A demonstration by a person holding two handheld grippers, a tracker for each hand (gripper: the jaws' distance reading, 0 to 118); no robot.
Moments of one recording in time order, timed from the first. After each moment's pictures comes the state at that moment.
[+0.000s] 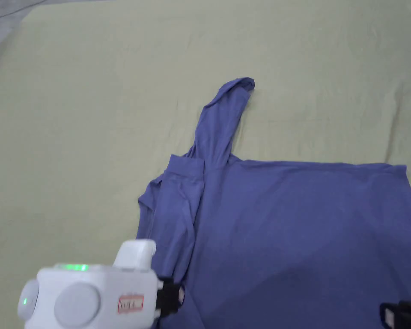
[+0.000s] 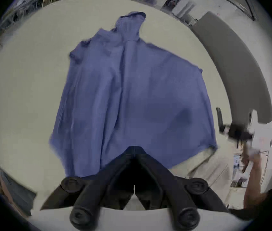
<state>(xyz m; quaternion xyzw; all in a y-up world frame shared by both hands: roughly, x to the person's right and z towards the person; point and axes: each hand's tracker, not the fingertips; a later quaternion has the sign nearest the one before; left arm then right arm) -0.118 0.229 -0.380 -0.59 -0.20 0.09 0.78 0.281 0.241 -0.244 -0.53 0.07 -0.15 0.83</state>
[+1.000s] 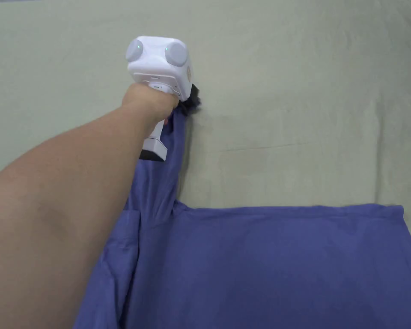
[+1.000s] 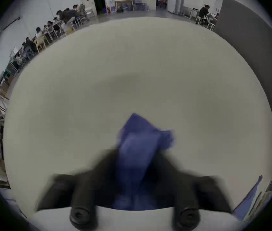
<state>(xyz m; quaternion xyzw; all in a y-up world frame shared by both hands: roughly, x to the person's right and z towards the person) 0.095 0.177 -0.878 -0.50 -0.12 -0.12 0.85 0.262 0.210 -0.245 -0.55 0.08 -0.21 0.81</state>
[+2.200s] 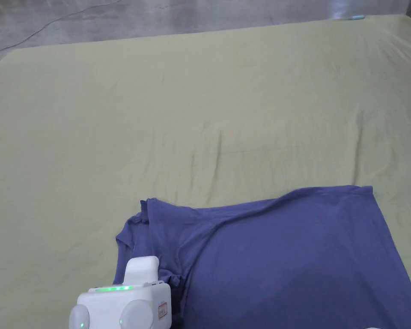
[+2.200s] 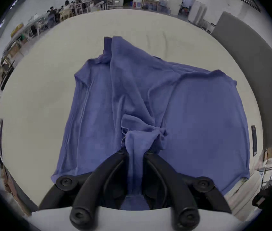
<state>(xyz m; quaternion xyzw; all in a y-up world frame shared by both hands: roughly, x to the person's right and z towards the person) -0.079 0.168 -0.383 -0.54 -0.07 0.01 0.84 0.207 0.270 -0.207 -0.54 0.14 -0.13 0.82</state>
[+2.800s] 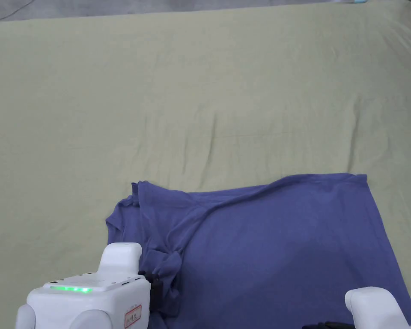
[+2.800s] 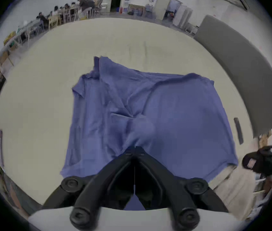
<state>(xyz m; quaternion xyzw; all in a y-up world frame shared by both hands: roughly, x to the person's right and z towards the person) -0.087 0.222 -0.355 -0.50 -0.12 -0.02 0.86 0.227 0.264 -0.235 -0.53 0.11 -0.12 0.83</state>
